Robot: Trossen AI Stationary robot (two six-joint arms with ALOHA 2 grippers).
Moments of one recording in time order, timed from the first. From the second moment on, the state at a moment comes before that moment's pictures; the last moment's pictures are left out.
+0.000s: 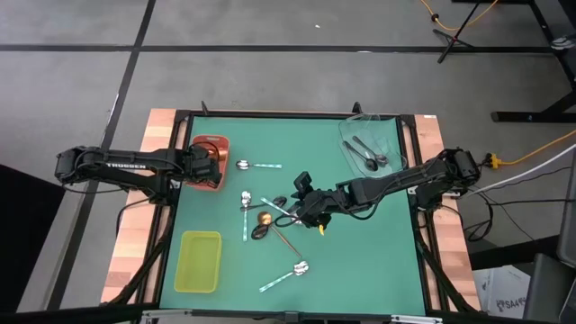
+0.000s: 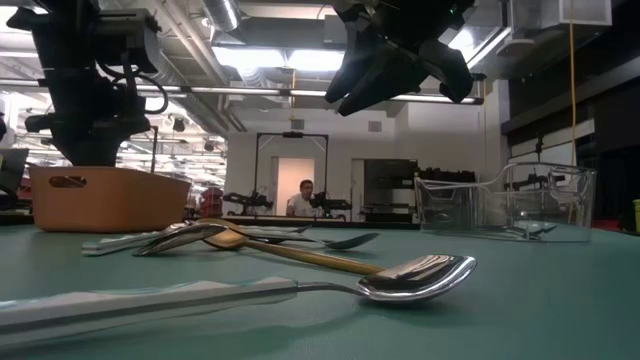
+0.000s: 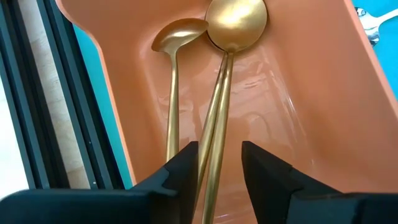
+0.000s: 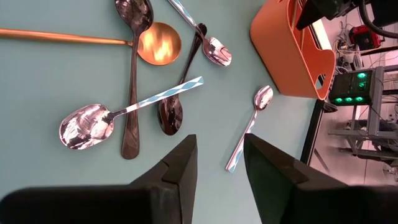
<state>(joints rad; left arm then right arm) 0.16 0.95 0.56 -1.03 -0.45 -1.01 0.23 1.68 1.23 -0.36 0.37 -0.73</state>
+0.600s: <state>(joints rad) 0.14 0.95 0.76 -1.02 -0.40 -1.01 0.23 1.68 1.23 -0.36 0.37 -0.73</state>
